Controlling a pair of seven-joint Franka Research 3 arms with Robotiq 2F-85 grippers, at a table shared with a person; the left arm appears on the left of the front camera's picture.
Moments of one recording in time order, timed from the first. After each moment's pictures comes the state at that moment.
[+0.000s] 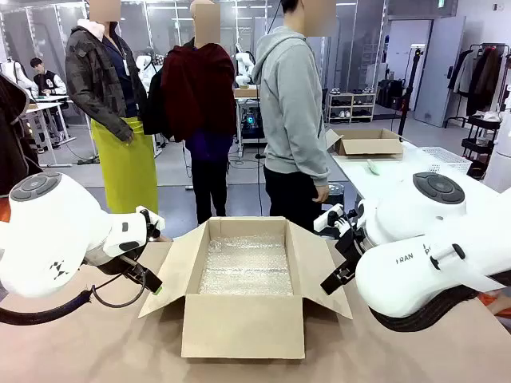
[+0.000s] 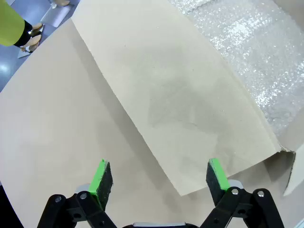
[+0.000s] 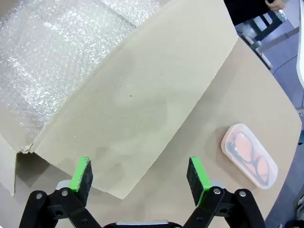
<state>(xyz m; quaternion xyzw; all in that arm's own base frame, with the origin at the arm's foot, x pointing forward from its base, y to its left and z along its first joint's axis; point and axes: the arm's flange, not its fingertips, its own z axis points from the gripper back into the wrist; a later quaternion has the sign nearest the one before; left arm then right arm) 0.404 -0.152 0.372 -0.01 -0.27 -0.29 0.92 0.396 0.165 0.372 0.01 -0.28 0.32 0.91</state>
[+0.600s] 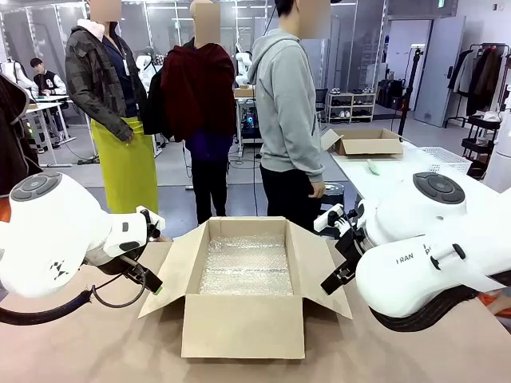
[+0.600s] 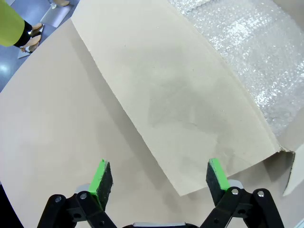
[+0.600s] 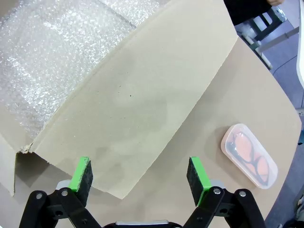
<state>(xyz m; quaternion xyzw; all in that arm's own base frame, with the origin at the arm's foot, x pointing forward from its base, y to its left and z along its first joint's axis) 0.403 -0.152 0.372 -0.01 -0.27 -0.29 0.92 0.396 0.165 0.372 0.01 -0.28 0.32 0.91</state>
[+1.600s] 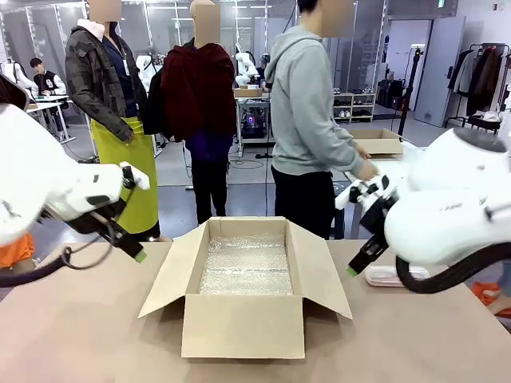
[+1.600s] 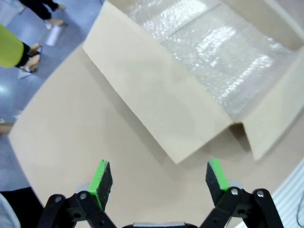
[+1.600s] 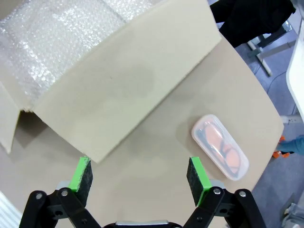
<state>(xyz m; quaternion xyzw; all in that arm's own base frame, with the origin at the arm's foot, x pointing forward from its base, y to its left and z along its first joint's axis) 0.372 -0.135 0.482 -0.03 -0.28 -0.35 0.90 0.399 0.118 0.435 0.01 -0.25 0.37 0.89</state>
